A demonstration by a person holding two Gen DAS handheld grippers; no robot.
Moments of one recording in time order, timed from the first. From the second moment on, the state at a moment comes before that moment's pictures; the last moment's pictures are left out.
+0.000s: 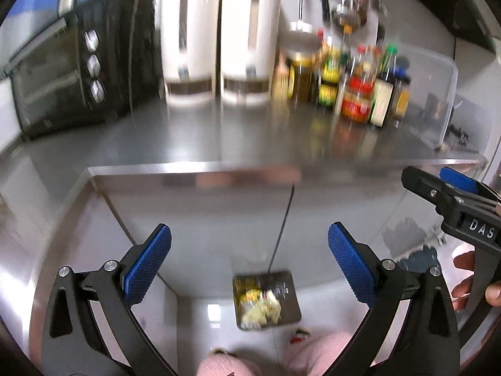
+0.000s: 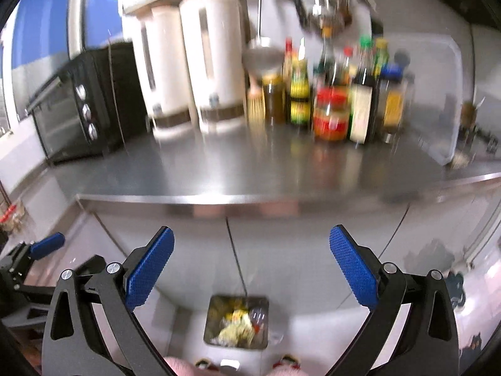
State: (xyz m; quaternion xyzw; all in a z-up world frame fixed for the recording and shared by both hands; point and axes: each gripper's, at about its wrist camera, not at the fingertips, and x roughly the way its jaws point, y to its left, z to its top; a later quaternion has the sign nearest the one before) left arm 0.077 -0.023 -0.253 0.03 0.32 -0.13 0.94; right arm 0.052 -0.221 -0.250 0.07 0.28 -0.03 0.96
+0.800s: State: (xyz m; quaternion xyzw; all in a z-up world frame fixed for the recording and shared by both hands) left arm -0.004 -0.016 -0.091 0.02 0.13 -0.10 0.99; right arm -0.032 -0.217 -0.108 0.03 0.10 -0.09 0.99
